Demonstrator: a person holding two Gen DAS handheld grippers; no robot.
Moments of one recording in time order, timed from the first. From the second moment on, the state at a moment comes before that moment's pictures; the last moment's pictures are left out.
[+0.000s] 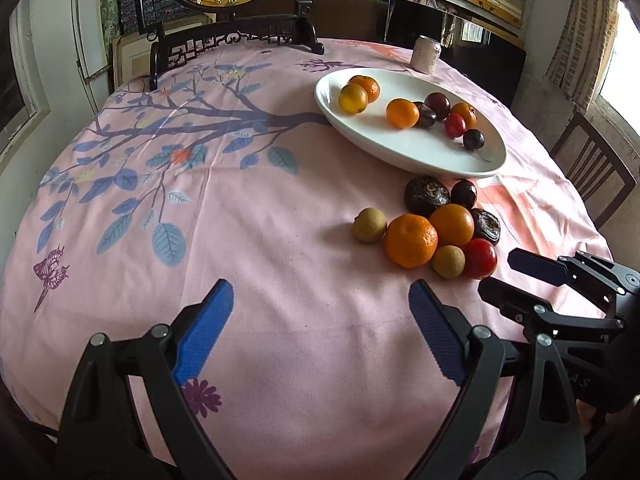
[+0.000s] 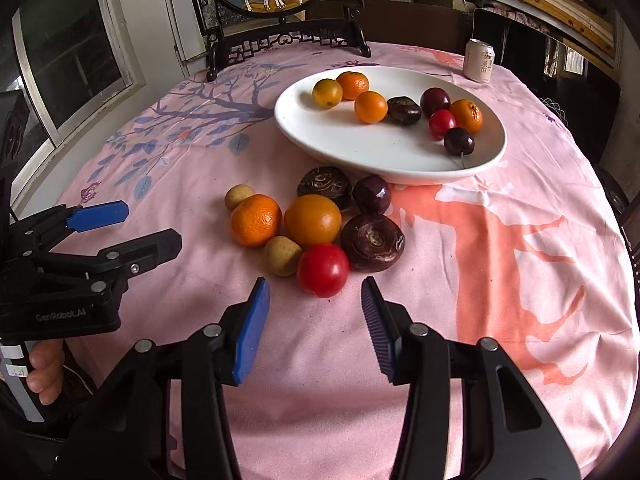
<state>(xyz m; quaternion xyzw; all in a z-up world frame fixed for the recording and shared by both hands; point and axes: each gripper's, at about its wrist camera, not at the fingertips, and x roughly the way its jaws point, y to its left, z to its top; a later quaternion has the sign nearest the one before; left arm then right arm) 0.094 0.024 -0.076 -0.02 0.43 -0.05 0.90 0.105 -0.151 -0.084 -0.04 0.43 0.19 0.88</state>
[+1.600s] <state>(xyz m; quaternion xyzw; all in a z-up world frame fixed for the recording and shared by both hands) 0.122 -0.016 -0.065 -0.04 0.42 -0.13 0.90 0.084 -0.184 -0.080 0.00 0.44 0.19 0.88</state>
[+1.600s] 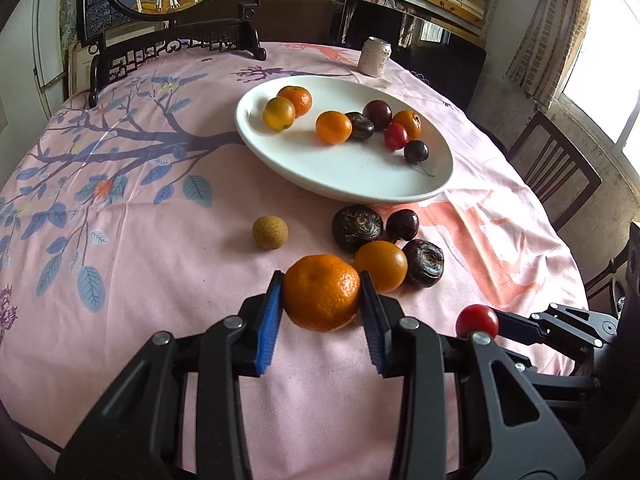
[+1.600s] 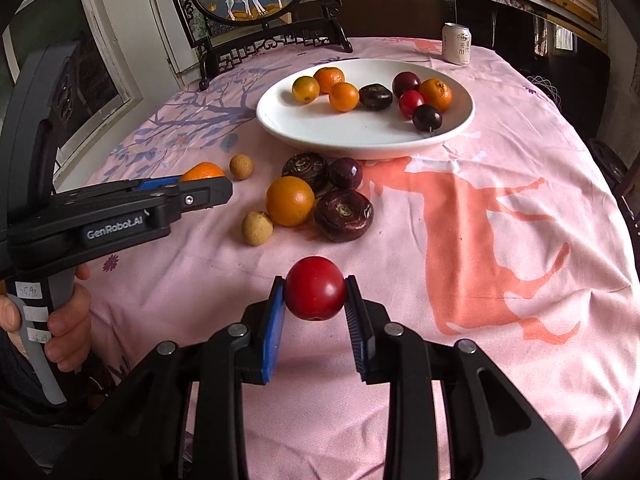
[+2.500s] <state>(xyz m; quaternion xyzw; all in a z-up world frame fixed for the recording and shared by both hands) 0.367 -0.069 -0.032 -0.02 0.47 -0.09 0.88 0.301 -0.183 -0.051 -0.07 0.41 0.15 0.89</state>
